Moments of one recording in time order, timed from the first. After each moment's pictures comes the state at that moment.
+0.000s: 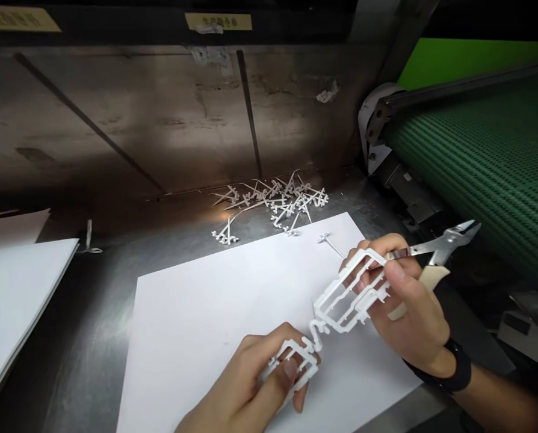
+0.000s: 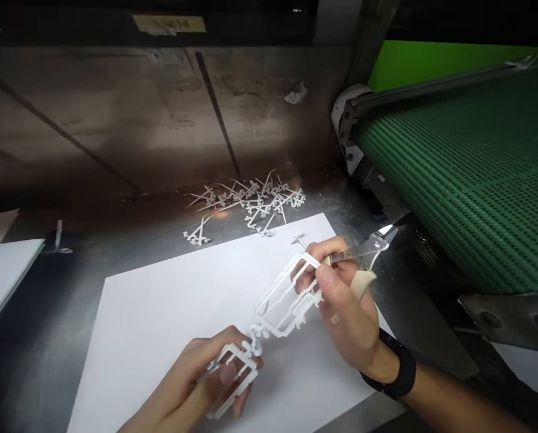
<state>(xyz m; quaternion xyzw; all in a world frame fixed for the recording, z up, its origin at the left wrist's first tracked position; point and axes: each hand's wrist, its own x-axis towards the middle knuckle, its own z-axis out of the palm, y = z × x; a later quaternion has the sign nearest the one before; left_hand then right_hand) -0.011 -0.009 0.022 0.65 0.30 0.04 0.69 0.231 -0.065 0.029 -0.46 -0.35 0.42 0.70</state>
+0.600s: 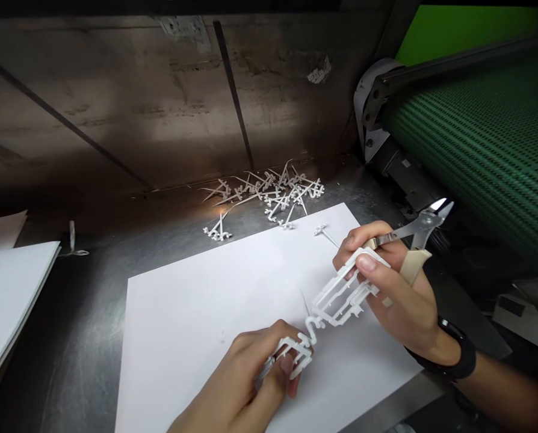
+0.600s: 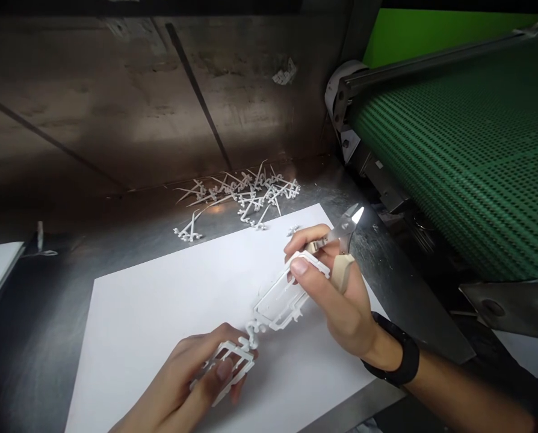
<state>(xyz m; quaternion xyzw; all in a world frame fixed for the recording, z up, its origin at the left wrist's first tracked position) -0.014 -0.006 0.022 0.71 0.31 0.00 0.64 0.239 -0.060 0.027 -0.52 -0.39 0.40 0.65</state>
